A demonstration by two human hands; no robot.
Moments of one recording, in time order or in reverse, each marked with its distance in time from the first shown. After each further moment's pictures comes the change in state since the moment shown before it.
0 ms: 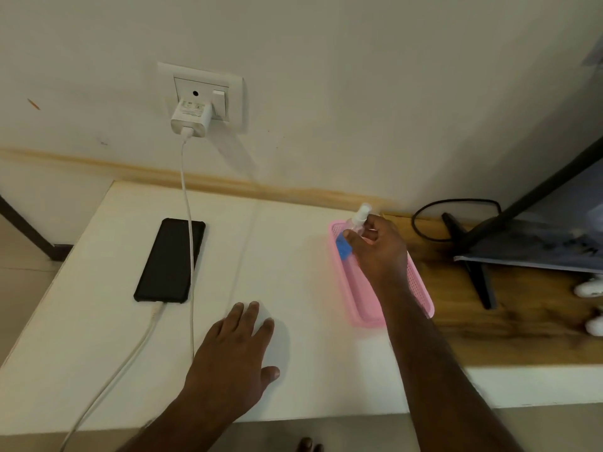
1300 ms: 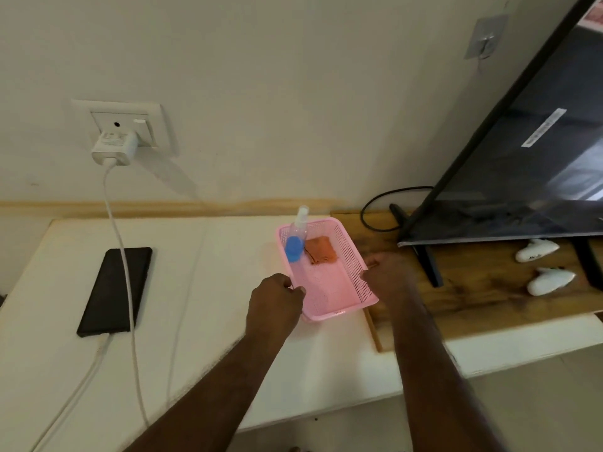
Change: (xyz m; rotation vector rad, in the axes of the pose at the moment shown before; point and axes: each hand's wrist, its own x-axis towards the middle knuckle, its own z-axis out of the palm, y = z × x) left_hand 0.091 0.126 -0.051 -0.888 0.150 -0.305; right_hand -0.002 0.077 -0.098 -0.506 -0.263 0.293
